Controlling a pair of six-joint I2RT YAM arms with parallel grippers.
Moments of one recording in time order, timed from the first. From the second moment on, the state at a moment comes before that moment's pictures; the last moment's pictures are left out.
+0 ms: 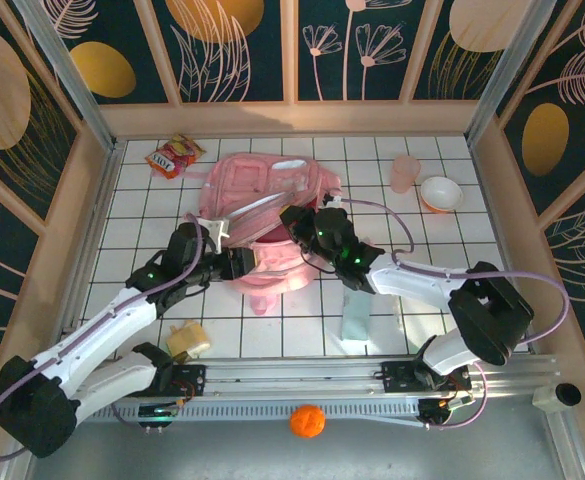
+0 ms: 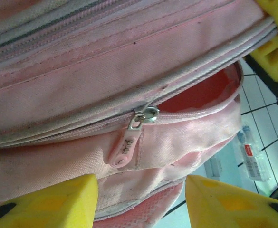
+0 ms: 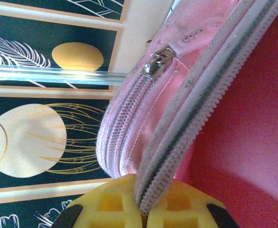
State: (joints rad) left arm -0.56 0.98 0.63 -0.30 0.25 -0.61; right arm 0.86 1.47 0.81 0.43 0.11 1.44
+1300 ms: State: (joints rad) left arm -0.59 1.11 0.70 -0.32 0.05 -0.55; right arm 0.75 1.43 0.88 0.24 -0.08 1.31
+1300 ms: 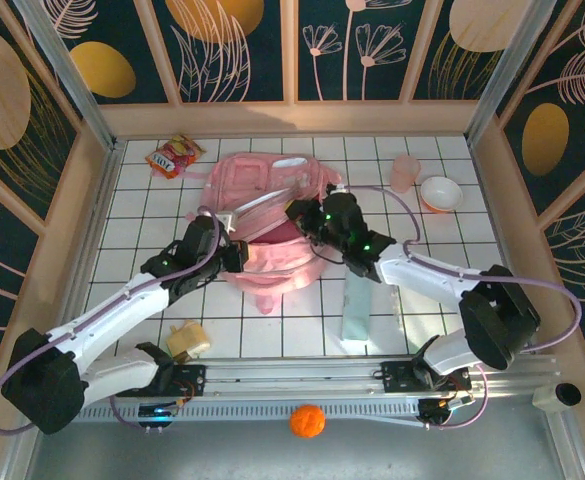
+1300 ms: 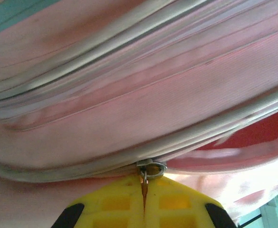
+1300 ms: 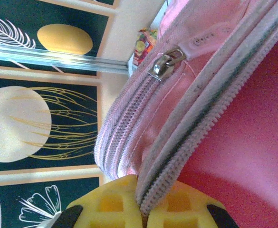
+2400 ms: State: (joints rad) left arm -0.54 1.16 0.66 -0.10 0.29 -0.56; right arm 0.74 1.47 0.88 0.34 -0.14 1.44
